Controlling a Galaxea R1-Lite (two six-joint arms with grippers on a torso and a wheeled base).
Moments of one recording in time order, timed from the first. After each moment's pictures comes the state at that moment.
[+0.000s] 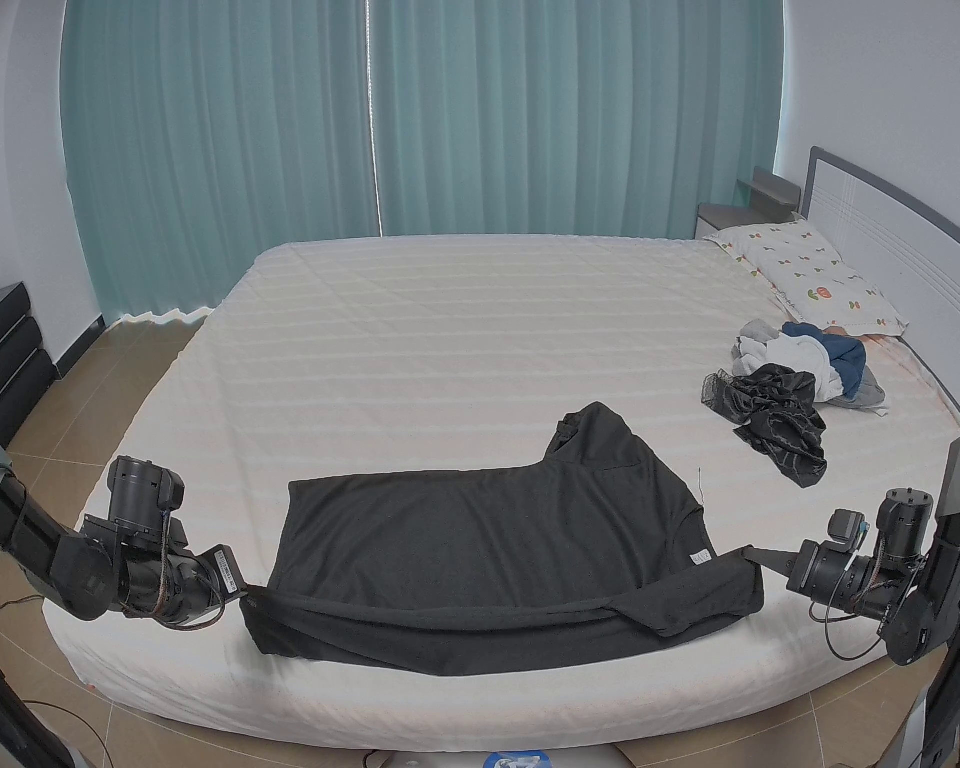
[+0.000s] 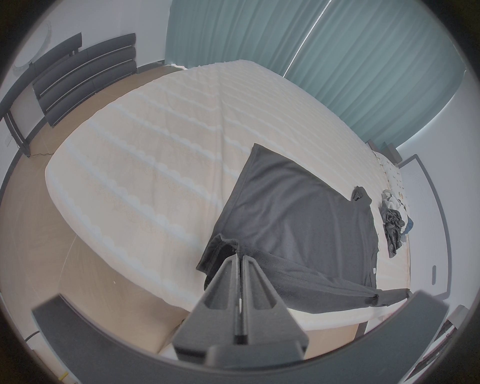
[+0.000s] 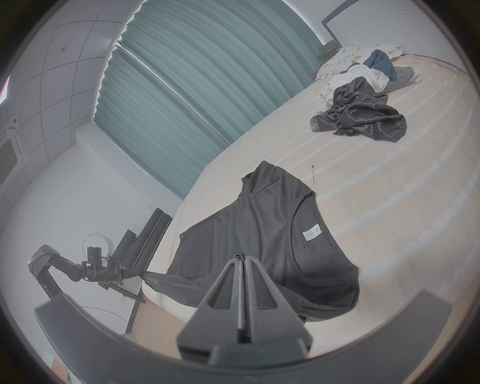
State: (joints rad) left arm -0.09 1.76 -0.48 -0.36 -0.06 -0.60; right arm -0.06 2.05 -0.07 -1.55 0.59 0.48
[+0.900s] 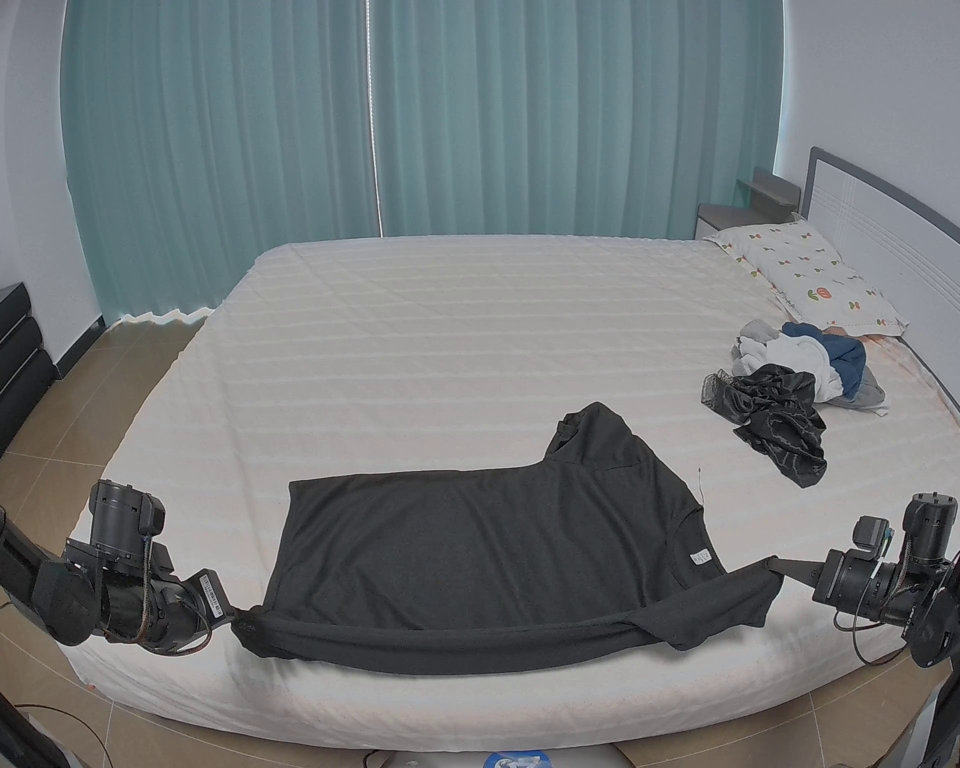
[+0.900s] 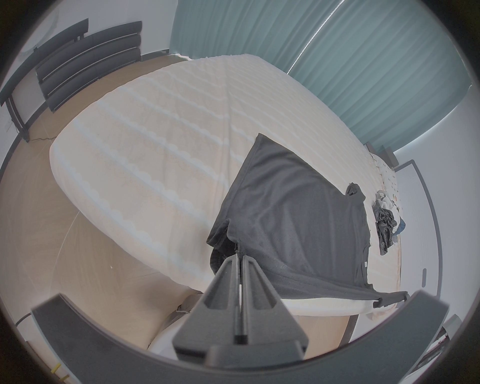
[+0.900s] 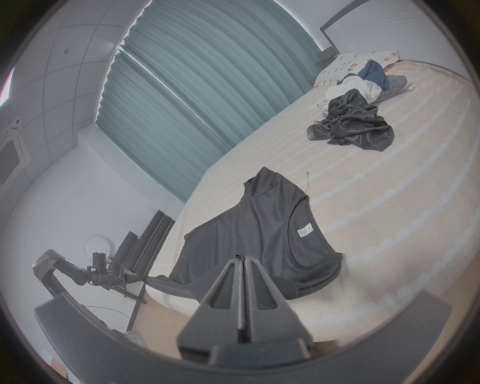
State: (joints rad) left arm -0.06 1.68 -0.38 -0.36 -0.10 -0.63; right arm -0.15 1.91 -0.02 -1.40 0.64 0.39
